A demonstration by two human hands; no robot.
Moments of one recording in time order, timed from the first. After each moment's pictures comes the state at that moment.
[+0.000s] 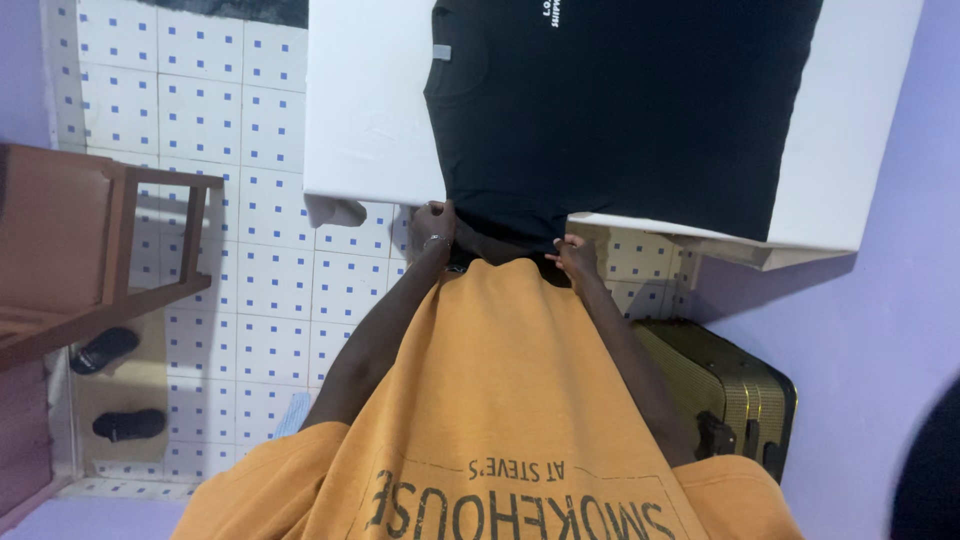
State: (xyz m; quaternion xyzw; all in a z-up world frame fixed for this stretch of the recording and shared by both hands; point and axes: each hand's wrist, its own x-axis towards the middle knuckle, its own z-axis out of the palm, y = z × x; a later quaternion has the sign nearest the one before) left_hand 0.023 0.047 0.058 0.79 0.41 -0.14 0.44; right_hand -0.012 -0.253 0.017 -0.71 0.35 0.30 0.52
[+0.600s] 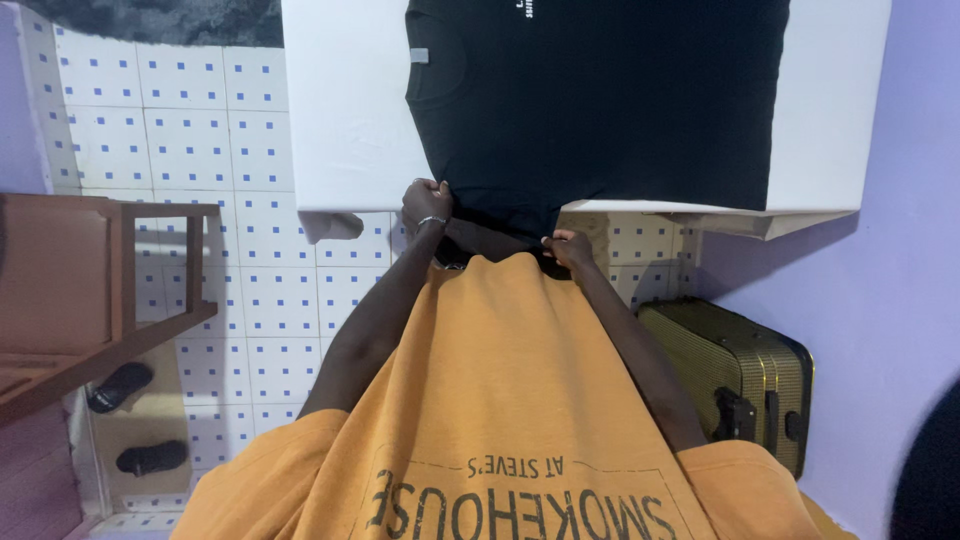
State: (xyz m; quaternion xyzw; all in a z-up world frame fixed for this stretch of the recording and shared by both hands) left_hand 0.069 0.050 0.049 0.87 0.34 -0.12 0.33; right_hand -0.016 -0.248 0.006 -0.74 0.35 0.31 0.47
